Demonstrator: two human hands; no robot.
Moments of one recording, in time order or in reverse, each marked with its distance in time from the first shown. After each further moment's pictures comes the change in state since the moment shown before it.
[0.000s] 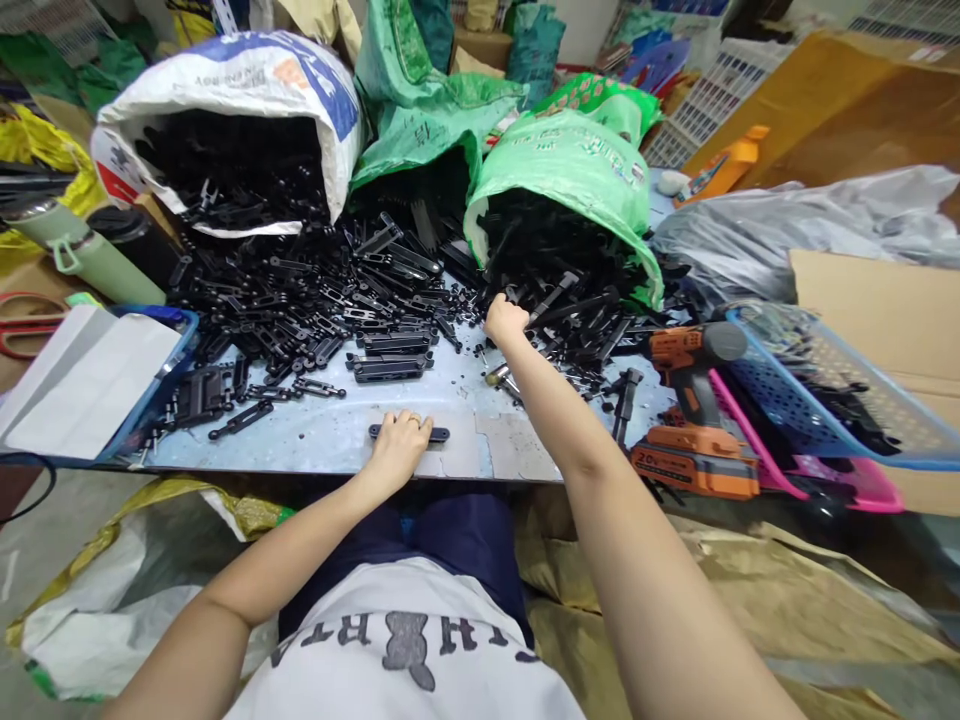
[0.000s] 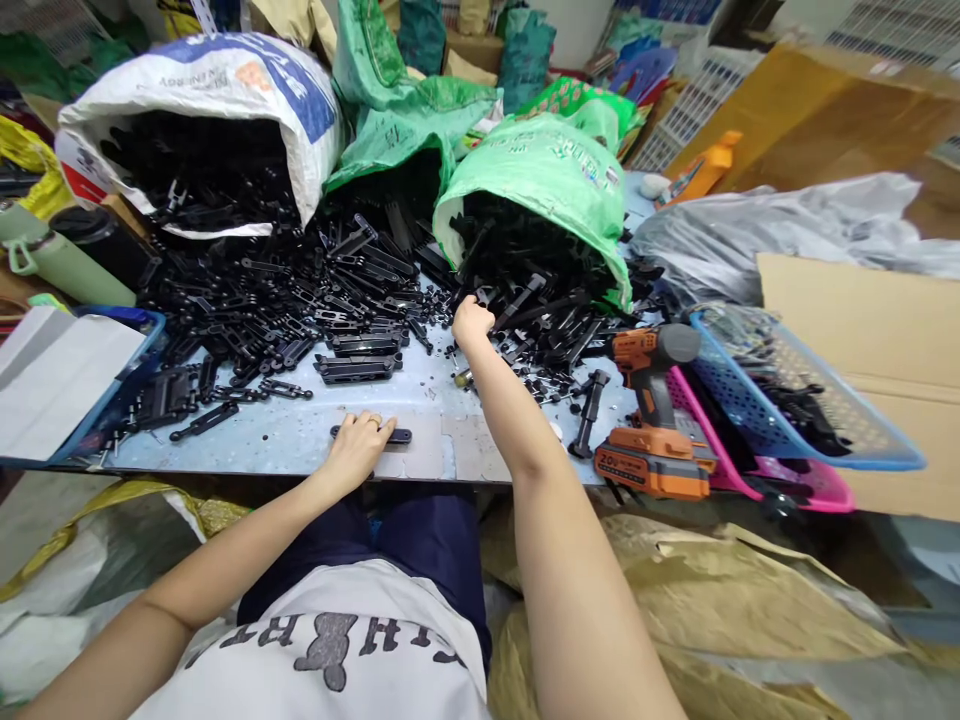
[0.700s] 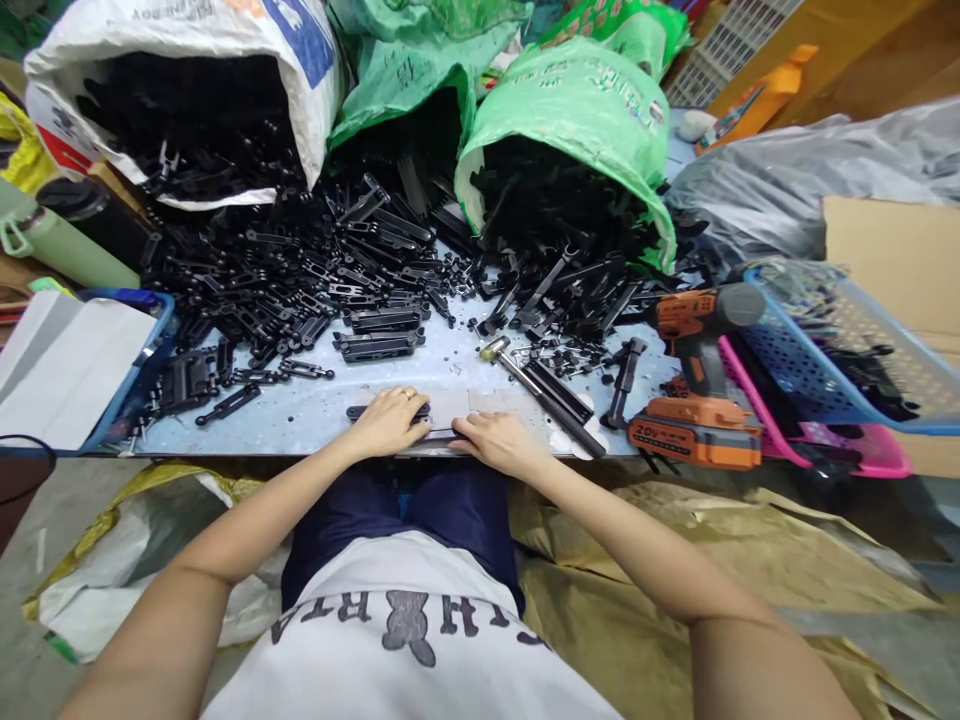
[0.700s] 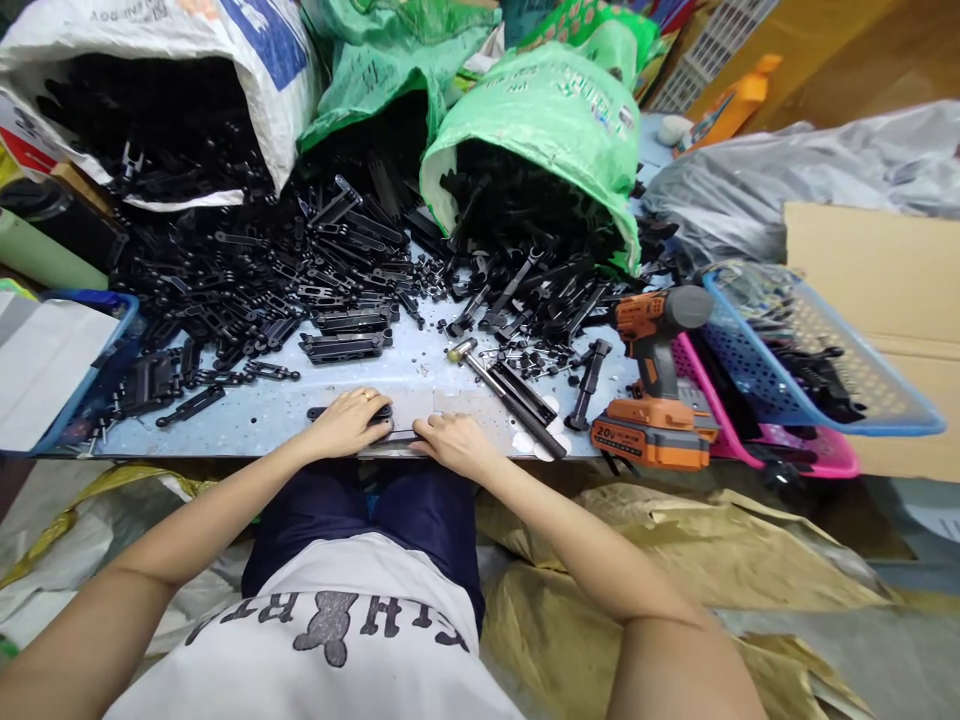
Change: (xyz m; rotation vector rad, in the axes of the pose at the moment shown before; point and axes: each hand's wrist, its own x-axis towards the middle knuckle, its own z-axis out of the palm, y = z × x) left_hand 0.011 -0.016 0.007 -0.312 0.003 0.150; right_hand -0.206 0.073 0.052 -0.126 -0.123 -0.966
